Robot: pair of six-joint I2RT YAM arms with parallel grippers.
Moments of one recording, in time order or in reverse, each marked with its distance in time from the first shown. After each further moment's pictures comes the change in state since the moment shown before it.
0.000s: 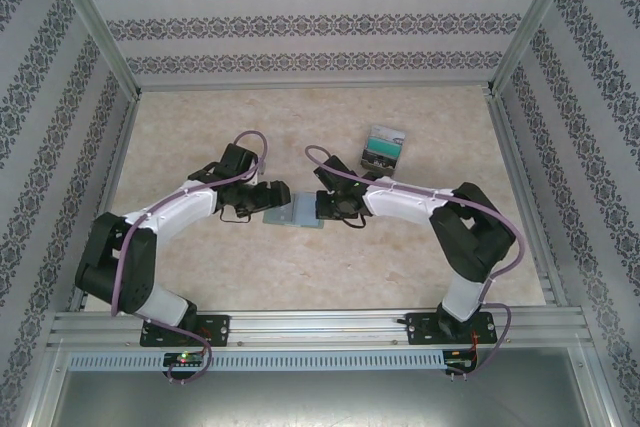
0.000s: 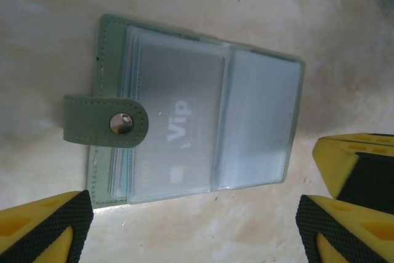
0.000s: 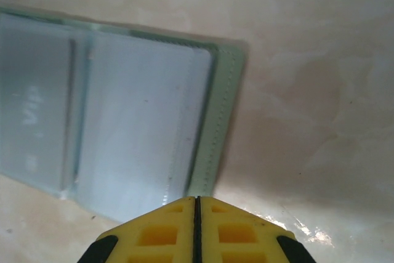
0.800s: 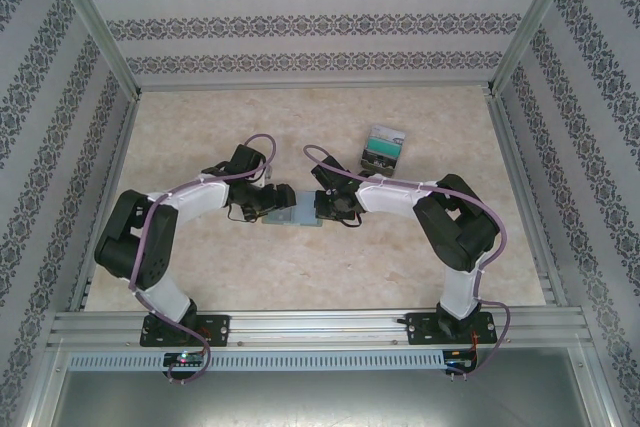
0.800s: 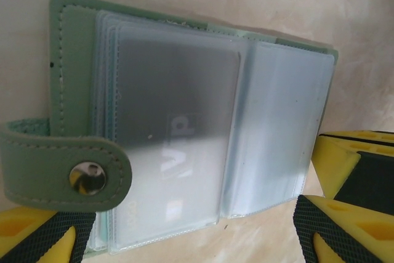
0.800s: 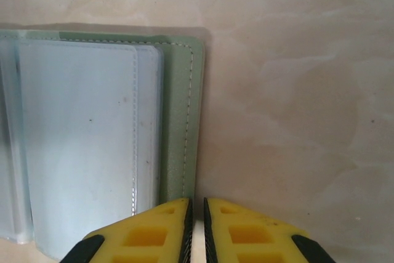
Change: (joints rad) left arm -0.003 0.154 0.035 0.048 0.051 -0.019; right arm -0.021 0.089 0.036 0.015 -0.017 0.052
